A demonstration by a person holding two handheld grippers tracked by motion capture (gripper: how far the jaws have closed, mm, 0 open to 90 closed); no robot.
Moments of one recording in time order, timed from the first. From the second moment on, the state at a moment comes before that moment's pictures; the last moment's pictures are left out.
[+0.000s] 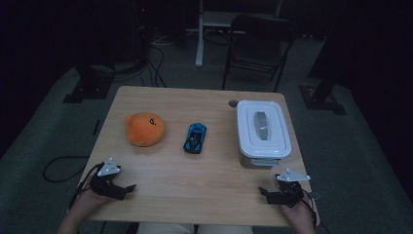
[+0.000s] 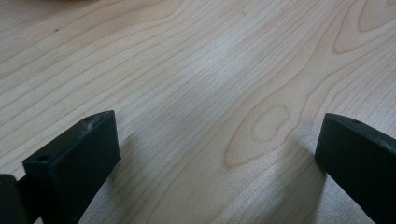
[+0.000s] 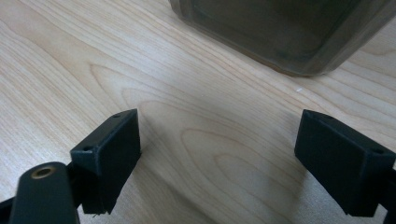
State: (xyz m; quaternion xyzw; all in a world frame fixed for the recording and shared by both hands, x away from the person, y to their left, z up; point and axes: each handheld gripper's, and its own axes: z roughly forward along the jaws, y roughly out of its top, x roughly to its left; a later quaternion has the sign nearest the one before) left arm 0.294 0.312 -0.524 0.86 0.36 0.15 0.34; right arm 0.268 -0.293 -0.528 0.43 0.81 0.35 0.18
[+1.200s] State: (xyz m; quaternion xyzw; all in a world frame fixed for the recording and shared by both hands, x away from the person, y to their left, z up) left arm 0.299 0.290 -0.509 0.85 0.38 0.15 0.32; right arm 0.268 -0.293 -0.528 0.43 0.81 0.35 0.19
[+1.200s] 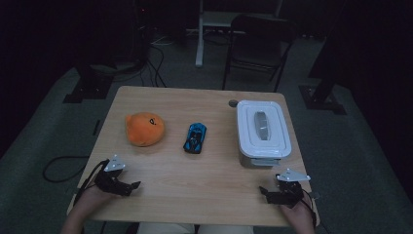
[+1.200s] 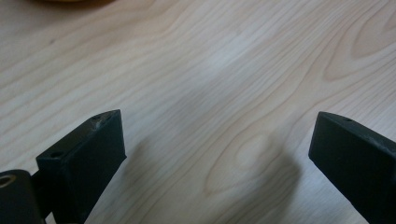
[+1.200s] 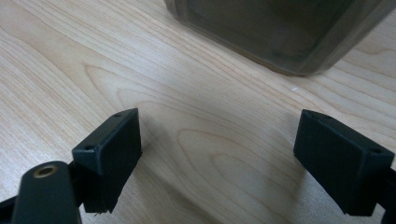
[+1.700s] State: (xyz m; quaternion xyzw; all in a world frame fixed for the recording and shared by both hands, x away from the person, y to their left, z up) left arm 0.315 0.245 -0.493 0.87 0.35 0.14 0.32; right arm 0.268 -0.293 -0.528 0.43 0.81 0.35 0.19
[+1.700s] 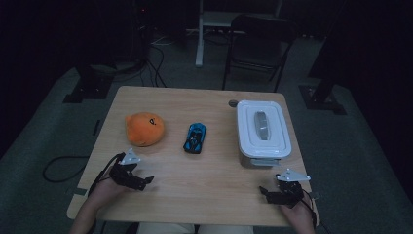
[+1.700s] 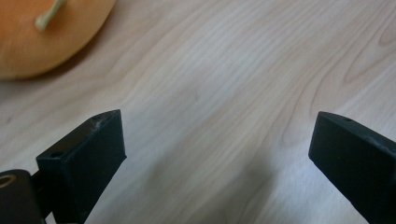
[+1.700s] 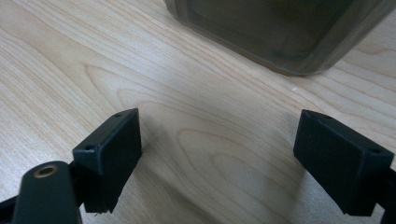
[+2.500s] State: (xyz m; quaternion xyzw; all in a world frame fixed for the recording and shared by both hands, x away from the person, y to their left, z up) left arm 0.346 0.175 -0.483 0.87 0.36 0.15 0.30; right arm 0.268 -0.293 -0.528 0.43 0.81 0.35 0.19
